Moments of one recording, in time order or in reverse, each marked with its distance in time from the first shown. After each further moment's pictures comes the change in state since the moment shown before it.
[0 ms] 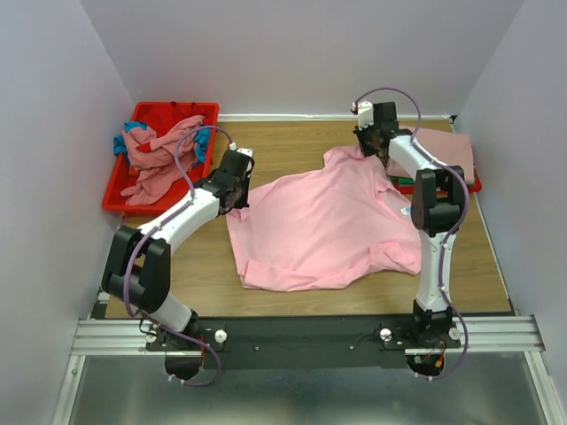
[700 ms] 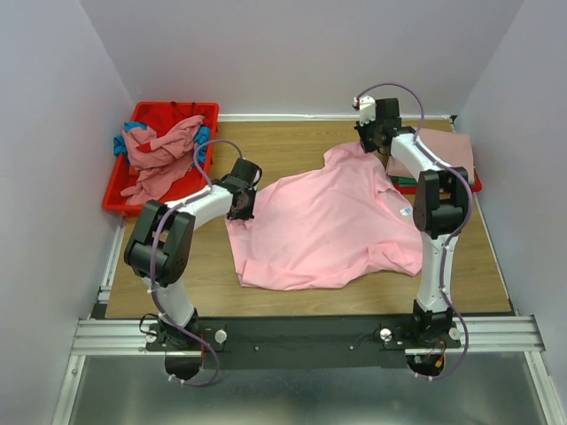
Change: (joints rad) left arm 0.001 0.203 0.009 0.016 0.075 0.000; right arm 0.000 -0.039 0.000 0.001 -0.016 0.000
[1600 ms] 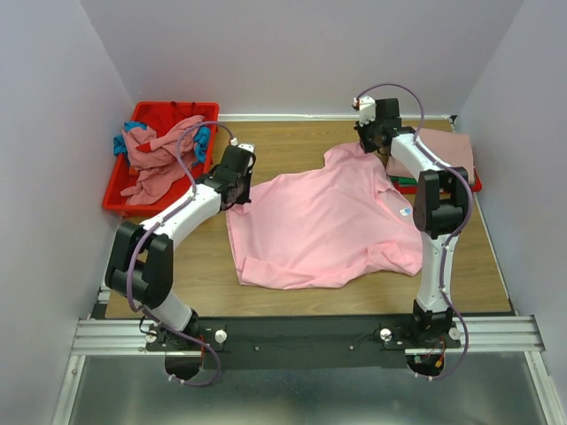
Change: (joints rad) left arm 0.000 -0.187 0.042 -0.010 -0.066 -0.004; right arm 0.000 0.000 -0.002 0.000 -0.011 0.000
